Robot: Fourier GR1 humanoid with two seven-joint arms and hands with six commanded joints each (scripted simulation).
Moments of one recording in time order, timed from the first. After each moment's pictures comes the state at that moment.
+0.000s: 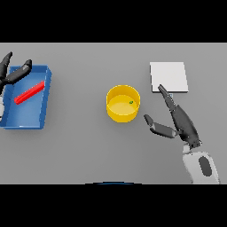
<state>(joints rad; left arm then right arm) -0.50 0.58 -0.08 -1.16 -0.10 -0.04 0.46 -0.02 -0.20 0.18 -1.67 0.32 0.07 -0.10</state>
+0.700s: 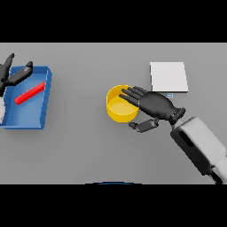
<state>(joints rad) -0.49 0.57 -0.08 -1.18 -0.08 -0.05 0.45 -0.46 -0.42 0.51 -1.42 0.78 0.28 -0.19</state>
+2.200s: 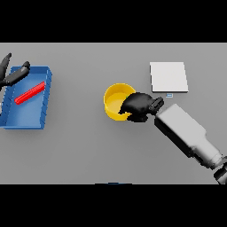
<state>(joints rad) -0.49 0.59 -0.08 -1.17 -0.10 -0.07 0.43 -0.71 -0.34 0.69 -1.09 0.86 0.46 -0.25</state>
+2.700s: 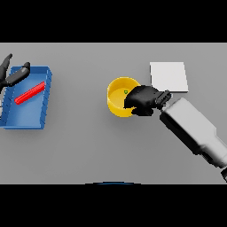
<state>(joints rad) -0.48 0.59 -0.08 -1.19 -0.10 -0.07 0.44 -0.72 -0.41 0.64 -1.23 0.81 0.57 -0.21</state>
